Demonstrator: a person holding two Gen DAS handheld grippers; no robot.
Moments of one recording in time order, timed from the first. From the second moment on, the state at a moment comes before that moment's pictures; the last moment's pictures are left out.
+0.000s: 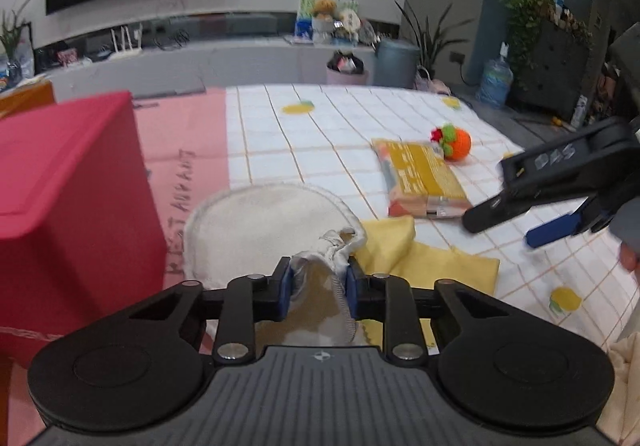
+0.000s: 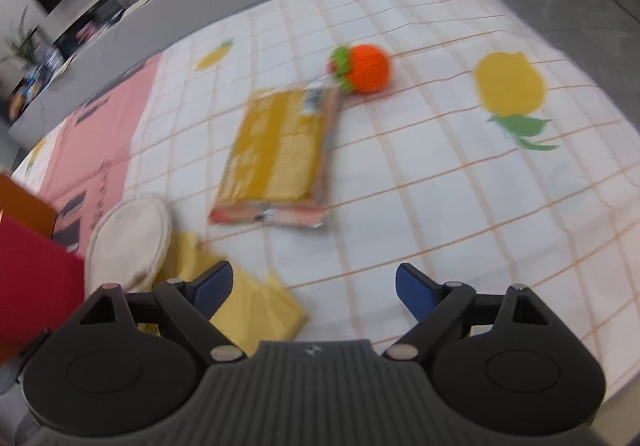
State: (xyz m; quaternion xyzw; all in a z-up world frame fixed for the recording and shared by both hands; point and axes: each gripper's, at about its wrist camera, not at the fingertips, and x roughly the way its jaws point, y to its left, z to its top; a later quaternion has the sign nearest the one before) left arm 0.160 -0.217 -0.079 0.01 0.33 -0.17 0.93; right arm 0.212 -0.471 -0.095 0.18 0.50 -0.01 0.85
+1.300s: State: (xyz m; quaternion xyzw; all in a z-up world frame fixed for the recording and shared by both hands) left arm 0.124 -0.161 -0.032 -0.05 0.29 -0.13 0.95; right arm 0.221 -0.361 -0.104 -0.01 0.50 0.01 0.86
